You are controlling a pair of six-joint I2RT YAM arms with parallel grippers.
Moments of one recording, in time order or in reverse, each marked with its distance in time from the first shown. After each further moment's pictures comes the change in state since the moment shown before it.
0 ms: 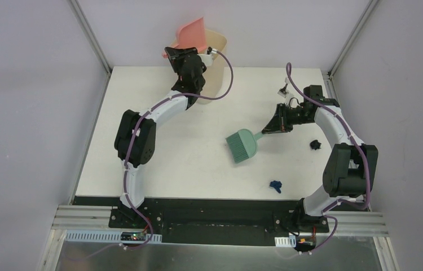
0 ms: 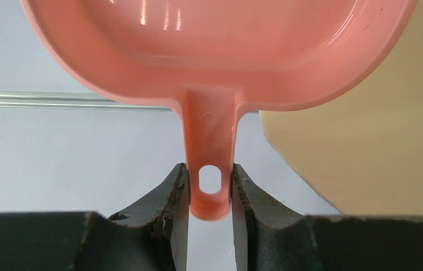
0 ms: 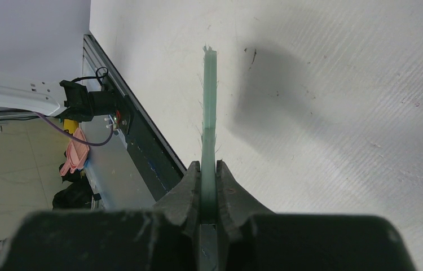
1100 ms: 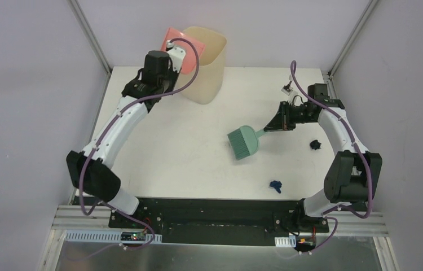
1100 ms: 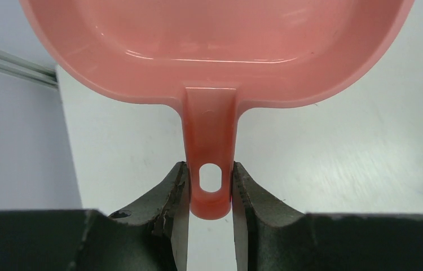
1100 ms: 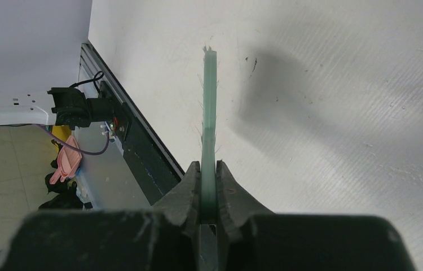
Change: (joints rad) left arm 0.116 -0.447 -0.029 -1.019 0.660 -1.340; right arm -0.015 -0.058 0.000 0.008 0.010 0.012
